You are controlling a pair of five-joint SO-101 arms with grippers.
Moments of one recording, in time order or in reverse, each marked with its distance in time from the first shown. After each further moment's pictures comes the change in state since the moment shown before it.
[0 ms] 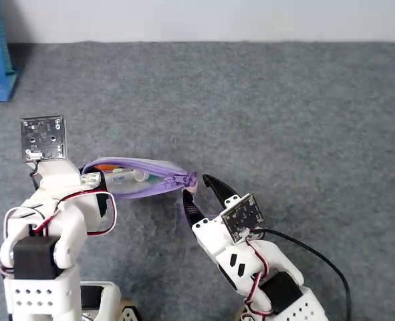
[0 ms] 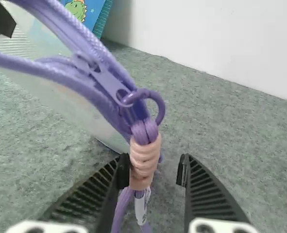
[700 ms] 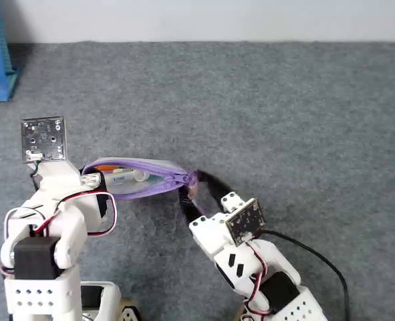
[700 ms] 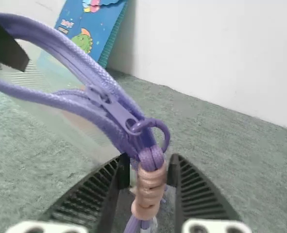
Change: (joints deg) left arm 0.0 -0.1 0.6 -0.1 0.1; right arm -1.6 0.0 2.5 -9.2 0.0
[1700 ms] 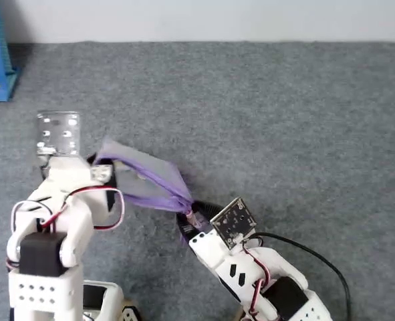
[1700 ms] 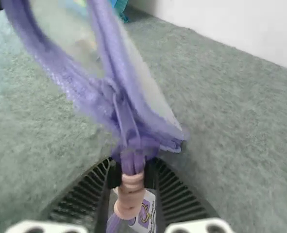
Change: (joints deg) left arm 7.0 0.7 -2.4 -6.2 -4.0; right arm -4.0 -1.1 -8.2 23.9 0.0
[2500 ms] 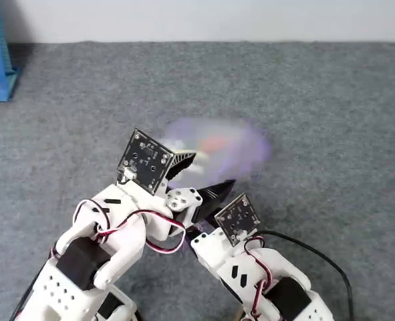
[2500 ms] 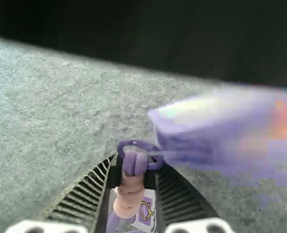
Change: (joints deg) left arm 30.6 0.0 6.9 -18.0 0.4; right arm -0.5 0.7 -2.6 3.5 -3.9
